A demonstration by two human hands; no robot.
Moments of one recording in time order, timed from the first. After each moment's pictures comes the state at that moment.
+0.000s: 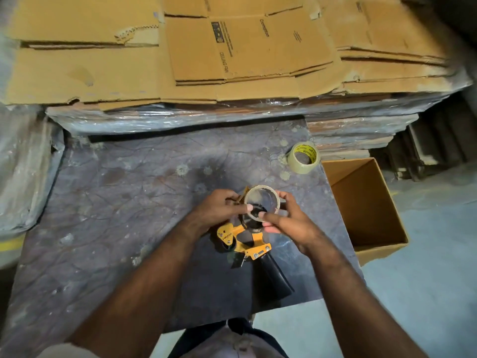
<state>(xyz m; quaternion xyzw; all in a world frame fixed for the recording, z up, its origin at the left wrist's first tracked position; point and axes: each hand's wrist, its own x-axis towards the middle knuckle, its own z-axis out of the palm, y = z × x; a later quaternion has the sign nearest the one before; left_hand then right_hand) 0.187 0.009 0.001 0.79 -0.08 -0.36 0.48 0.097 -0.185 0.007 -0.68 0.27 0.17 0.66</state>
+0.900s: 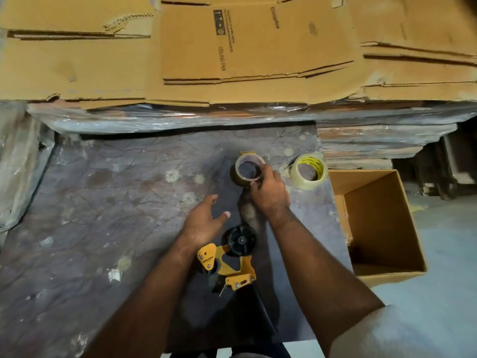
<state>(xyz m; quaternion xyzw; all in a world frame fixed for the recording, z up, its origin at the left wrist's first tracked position) 0.200 -0.016 -0.044 0.88 0.03 -0.25 0.41 0.238 -0.209 -0.061 -0.93 0.20 0.05 0.31</state>
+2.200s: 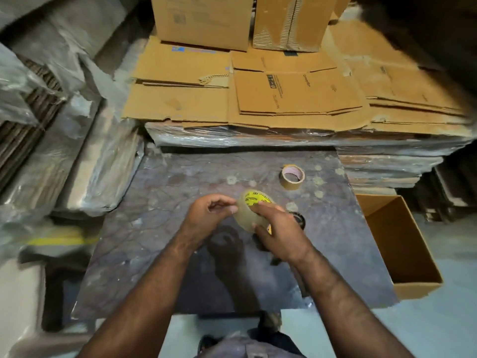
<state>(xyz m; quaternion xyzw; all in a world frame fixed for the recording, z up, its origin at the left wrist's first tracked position) 0.114 0.168 0.046 0.76 -0.05 -0.10 0.64 0.050 -0.034 0.085 -0.94 -0.09 0.02 0.33</state>
